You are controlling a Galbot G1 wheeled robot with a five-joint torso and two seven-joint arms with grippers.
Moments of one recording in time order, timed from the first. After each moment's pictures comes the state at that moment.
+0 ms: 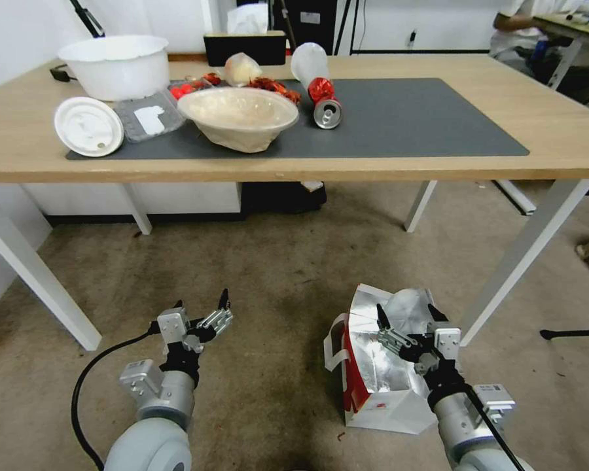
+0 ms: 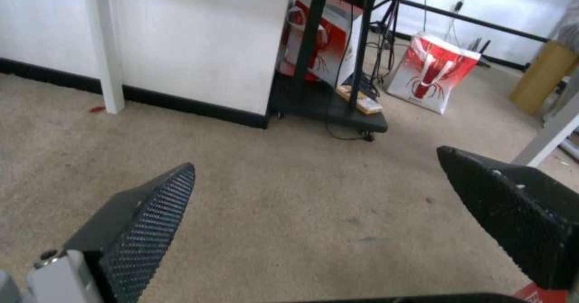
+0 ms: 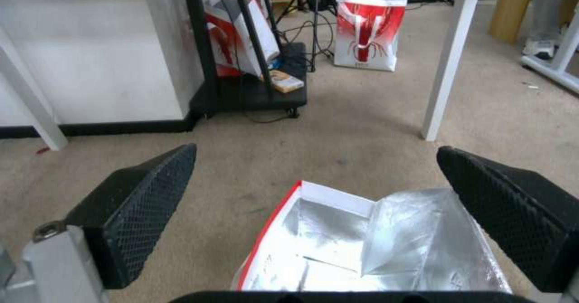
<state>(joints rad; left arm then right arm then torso) 1.66 -1.29 -0.38 -2.24 -0.50 0.12 -0.36 -1.80 1.55 0.55 2.33 0.08 -0.20 -0.07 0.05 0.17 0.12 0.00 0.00</state>
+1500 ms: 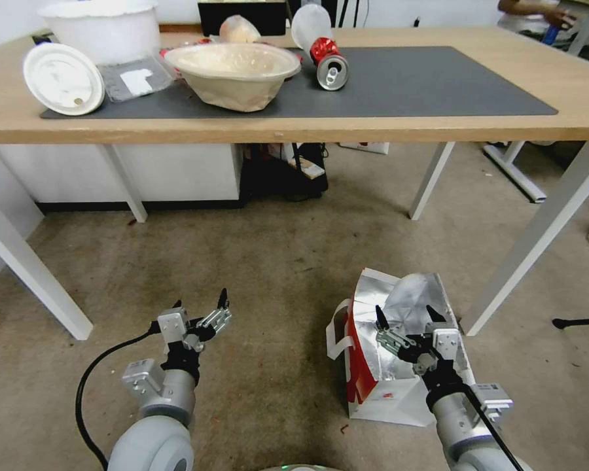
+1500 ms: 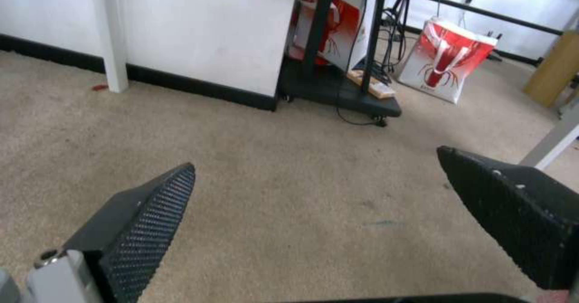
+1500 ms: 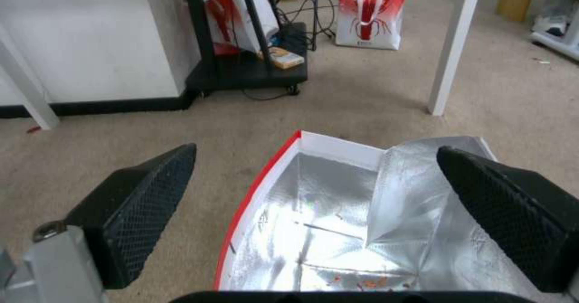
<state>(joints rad) 1.65 -1.29 -0.37 -2.22 -0.50 0.10 -0.36 -1.80 1.55 0.55 2.32 0.09 -0.21 -0.07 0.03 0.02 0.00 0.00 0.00</state>
